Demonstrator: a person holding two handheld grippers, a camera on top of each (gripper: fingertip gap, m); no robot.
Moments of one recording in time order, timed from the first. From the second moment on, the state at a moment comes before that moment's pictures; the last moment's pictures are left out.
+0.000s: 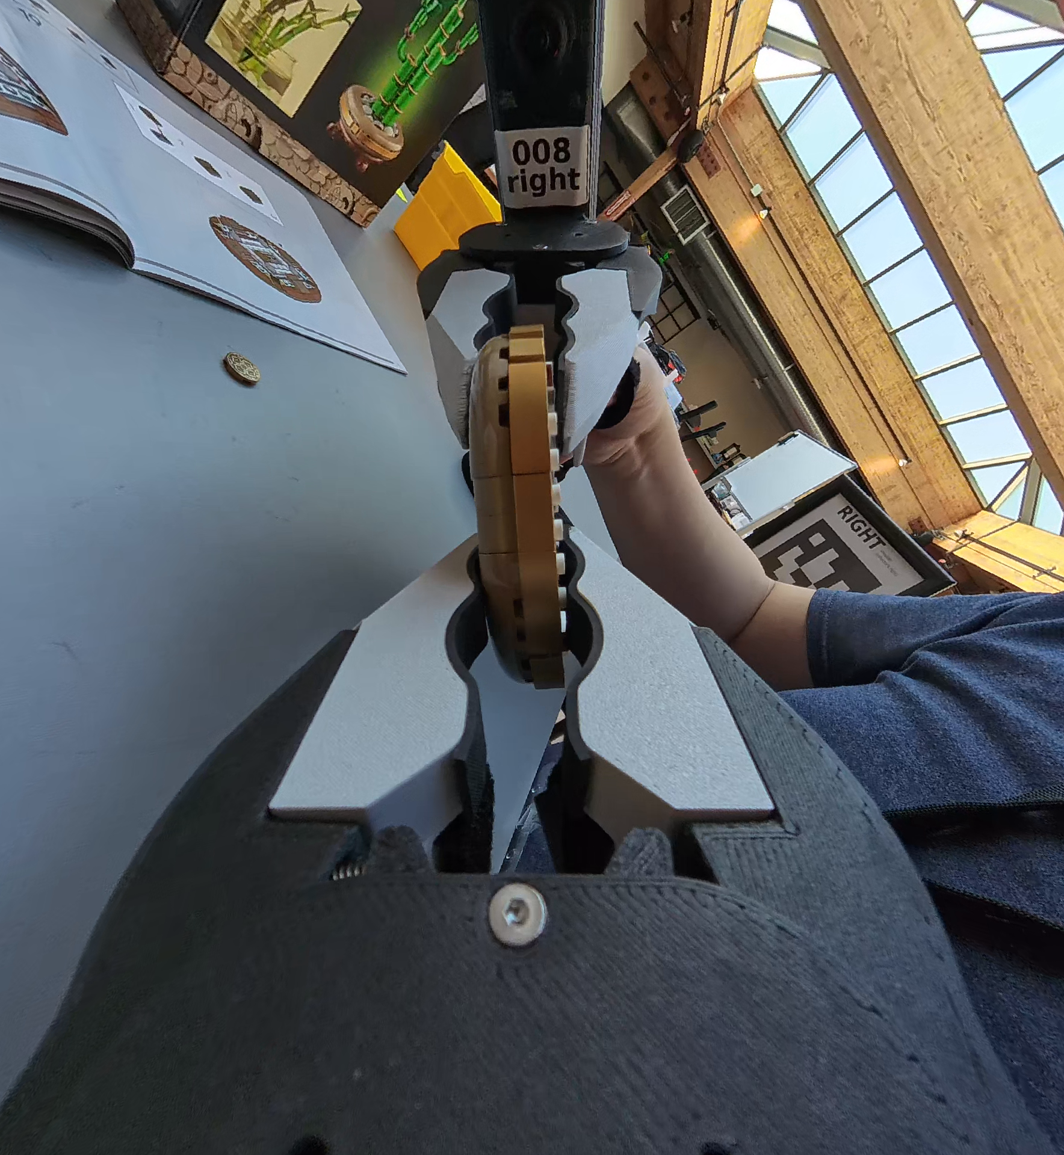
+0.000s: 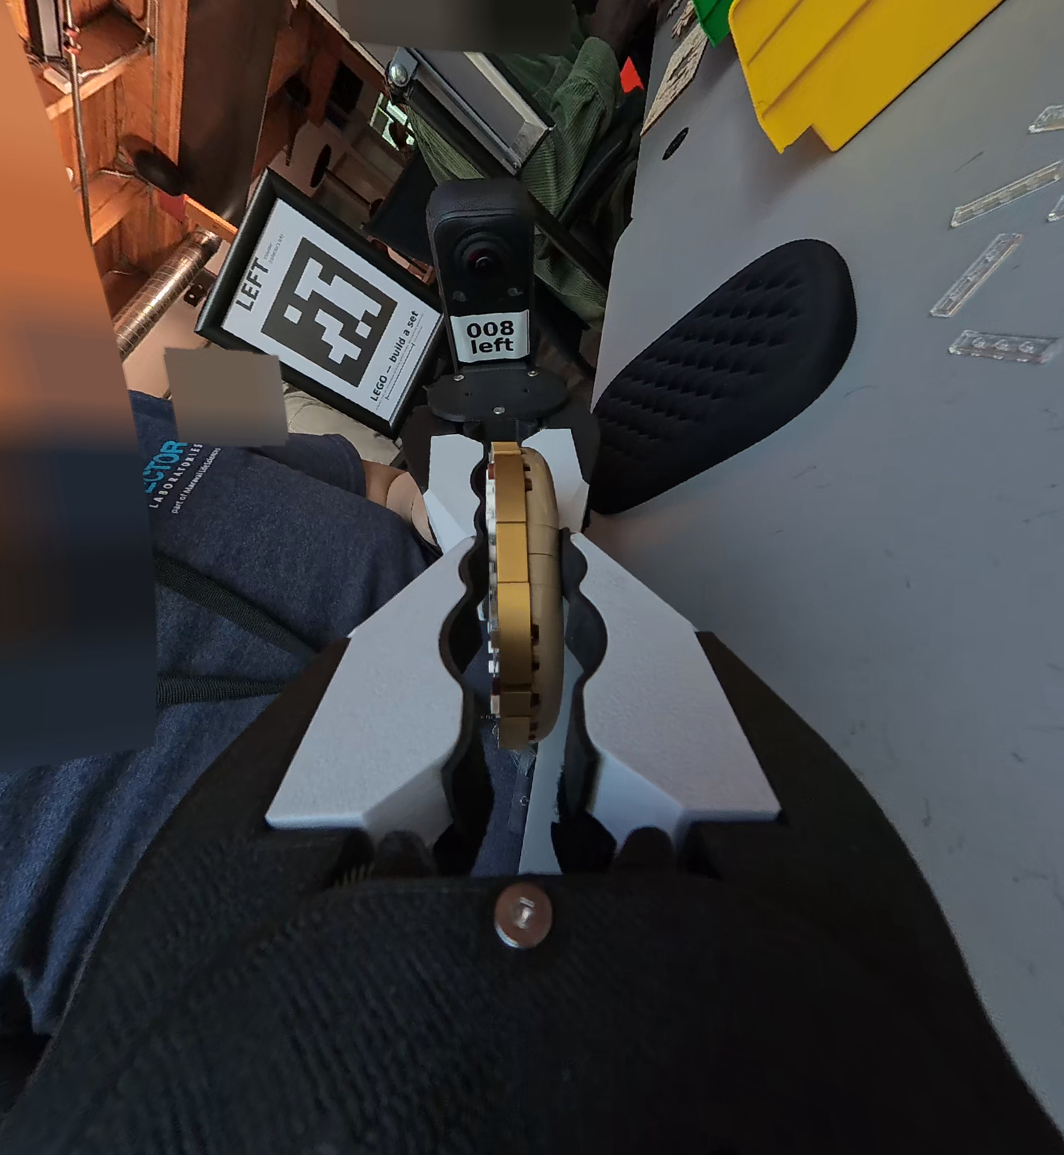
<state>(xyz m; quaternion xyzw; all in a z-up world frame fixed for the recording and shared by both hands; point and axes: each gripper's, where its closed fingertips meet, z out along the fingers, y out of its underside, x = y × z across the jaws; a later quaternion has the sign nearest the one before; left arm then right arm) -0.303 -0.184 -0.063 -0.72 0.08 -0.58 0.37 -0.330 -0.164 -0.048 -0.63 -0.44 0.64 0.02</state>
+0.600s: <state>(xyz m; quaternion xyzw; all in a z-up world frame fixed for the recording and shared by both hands) -0.306 -0.180 -0.056 -0.71 0.07 -0.60 0.37 -0.331 -0.166 -0.043 -0.61 -0.42 0.67 0.00</state>
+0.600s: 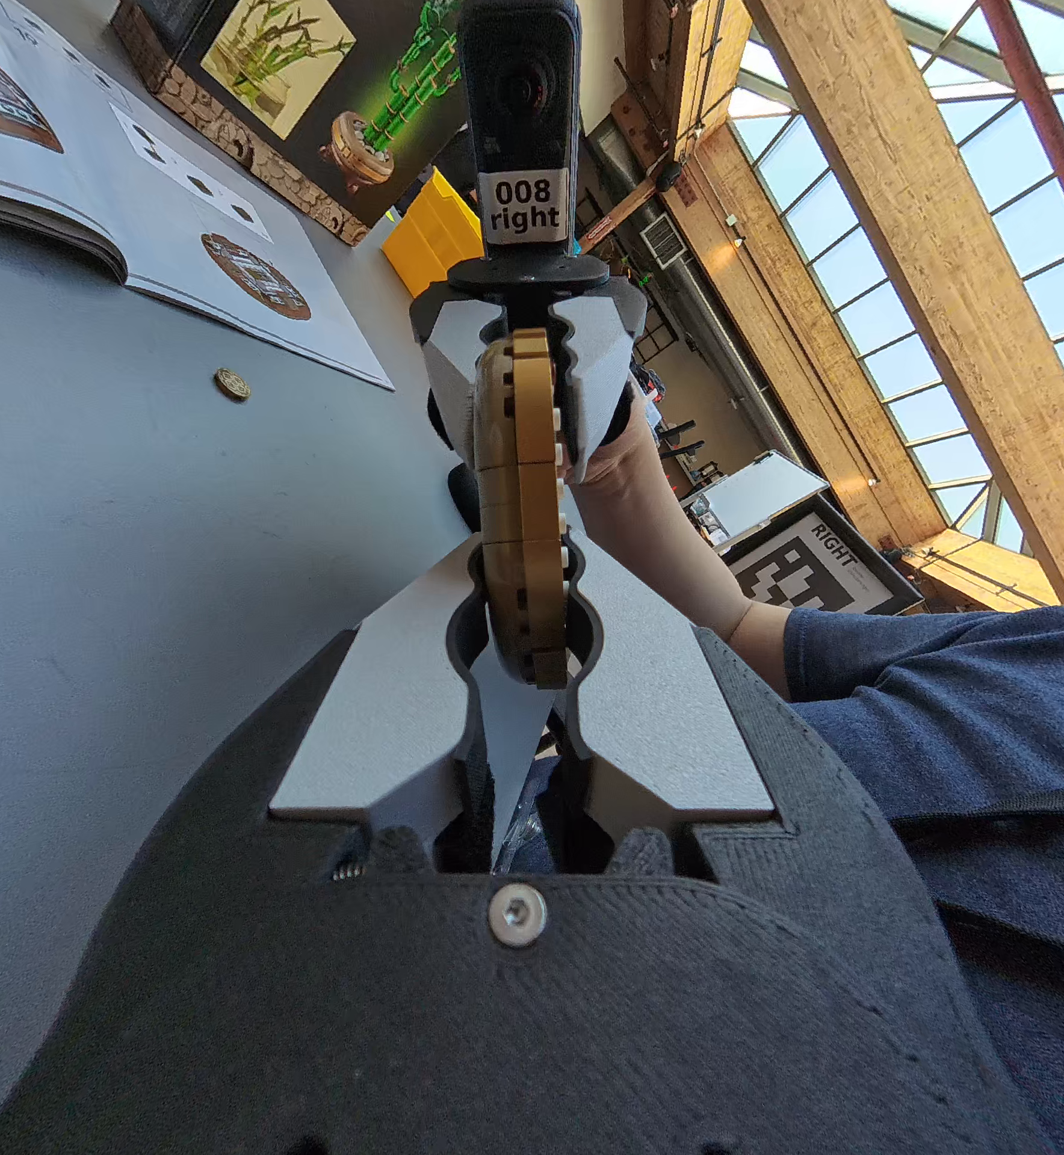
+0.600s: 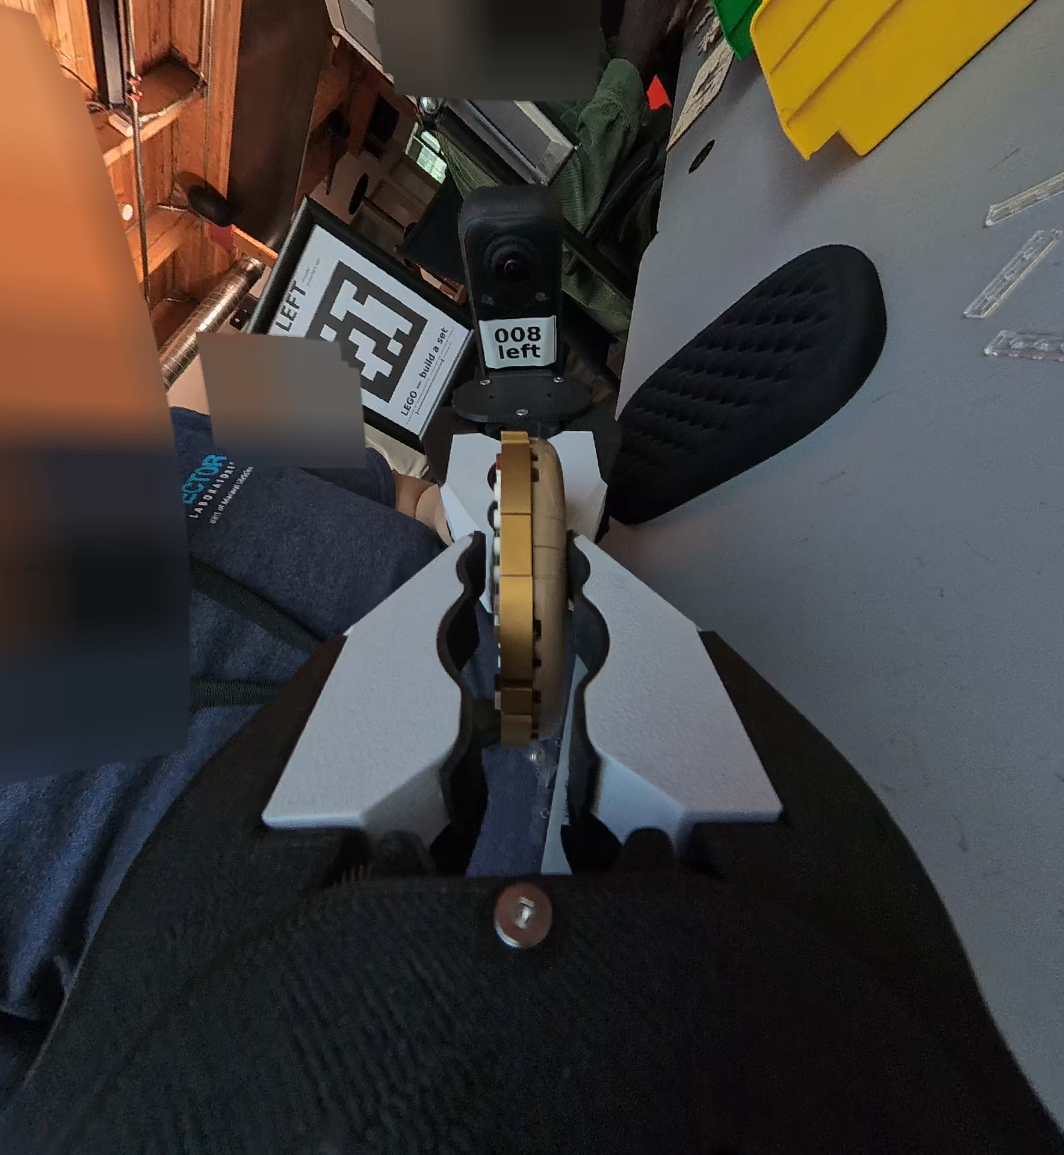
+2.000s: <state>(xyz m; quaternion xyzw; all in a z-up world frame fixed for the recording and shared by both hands) -0.304 -0.181 -0.058 -0.70 0.05 -0.62 0.35 -0.320 -0.167 -0.050 -0.64 -0.43 0.64 -0.02</state>
